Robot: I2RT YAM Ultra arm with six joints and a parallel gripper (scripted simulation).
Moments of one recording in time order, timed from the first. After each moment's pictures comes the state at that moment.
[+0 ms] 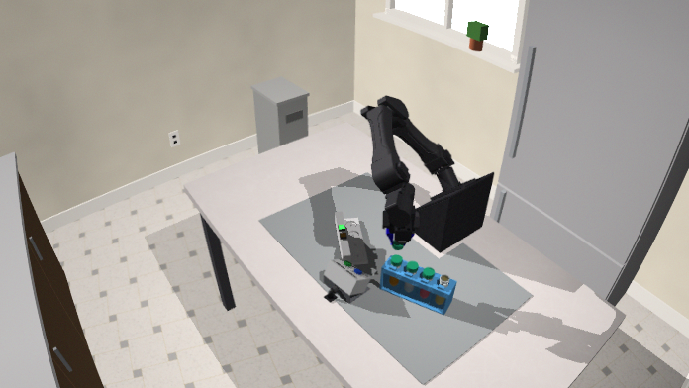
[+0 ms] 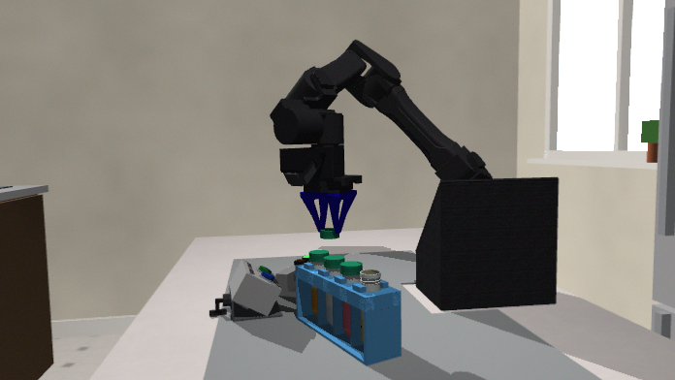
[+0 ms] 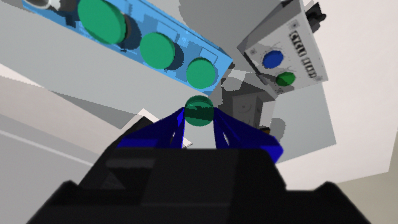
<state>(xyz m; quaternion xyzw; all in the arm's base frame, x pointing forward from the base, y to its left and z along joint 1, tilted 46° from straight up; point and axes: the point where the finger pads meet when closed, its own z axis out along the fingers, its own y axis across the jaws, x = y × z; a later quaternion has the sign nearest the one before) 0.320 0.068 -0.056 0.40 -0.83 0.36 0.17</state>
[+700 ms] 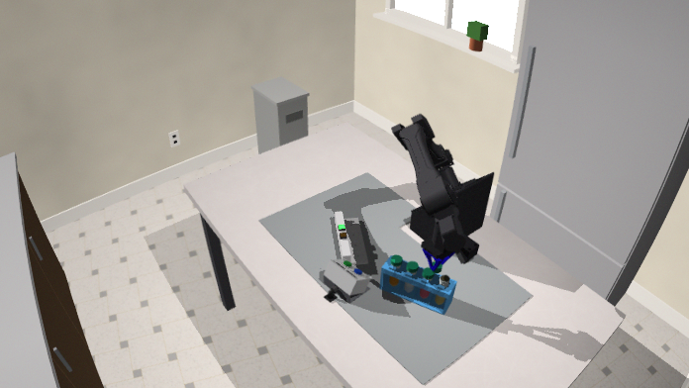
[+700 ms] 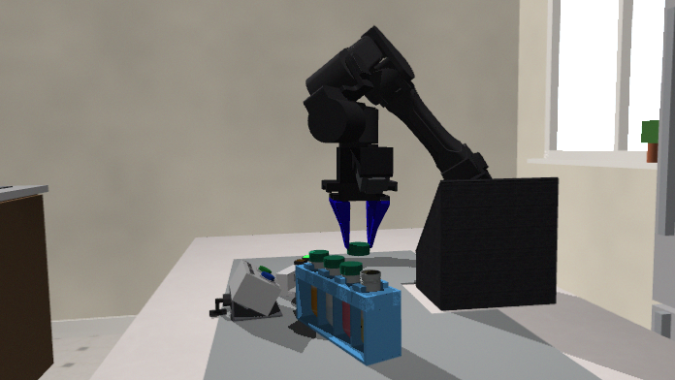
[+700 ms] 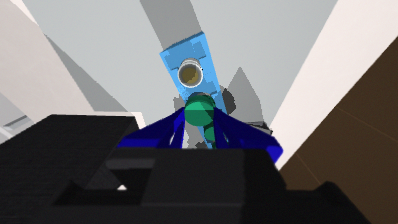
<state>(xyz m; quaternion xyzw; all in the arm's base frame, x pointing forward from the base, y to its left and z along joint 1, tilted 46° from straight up) 0.290 0.161 -0.155 0.67 -0.63 0.28 0.28</state>
